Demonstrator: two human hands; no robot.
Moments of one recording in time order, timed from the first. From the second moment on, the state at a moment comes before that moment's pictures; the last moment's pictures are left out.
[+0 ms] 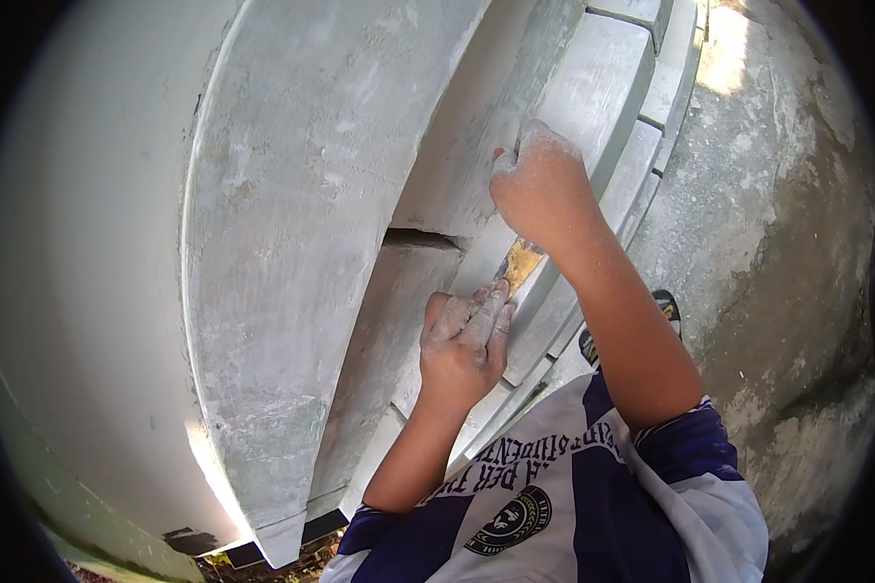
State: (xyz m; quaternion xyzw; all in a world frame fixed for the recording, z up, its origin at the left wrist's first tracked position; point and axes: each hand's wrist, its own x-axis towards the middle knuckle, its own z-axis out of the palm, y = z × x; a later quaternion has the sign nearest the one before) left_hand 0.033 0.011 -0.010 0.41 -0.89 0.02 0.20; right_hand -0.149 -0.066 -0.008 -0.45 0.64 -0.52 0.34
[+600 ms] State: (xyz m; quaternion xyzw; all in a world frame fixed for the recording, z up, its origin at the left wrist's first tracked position) left_hand 0.031 0.010 -0.010 0.41 -0.89 0.03 0.18; right_hand -0.194 -0.097 -0.005 -0.46 0.67 -0.46 0.36
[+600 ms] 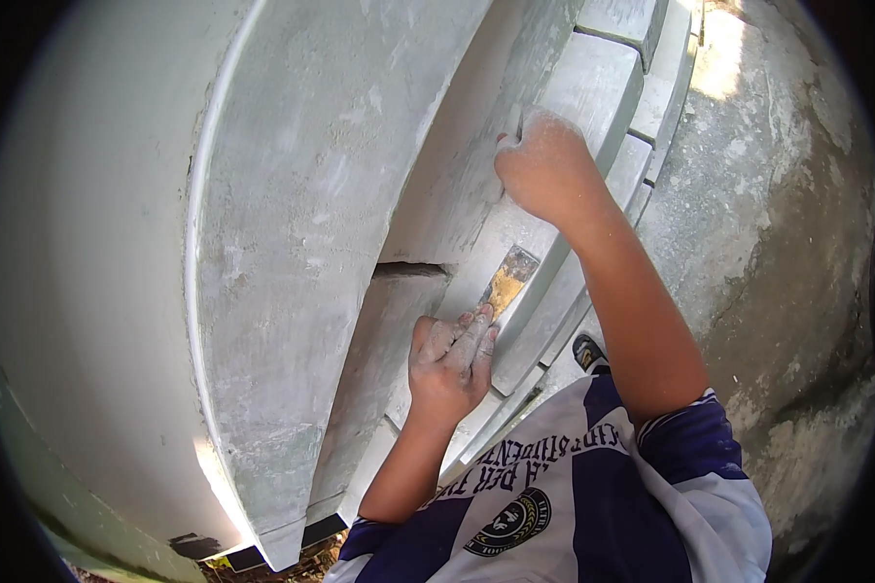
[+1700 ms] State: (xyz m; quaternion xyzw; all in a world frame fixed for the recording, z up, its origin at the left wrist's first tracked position) left_hand 0.018 0.008 -0.001 0.45 -0.88 -0.01 0.15; right_hand -0.312 -0.186 -0.012 -0.39 0.70 -0.48 0.35
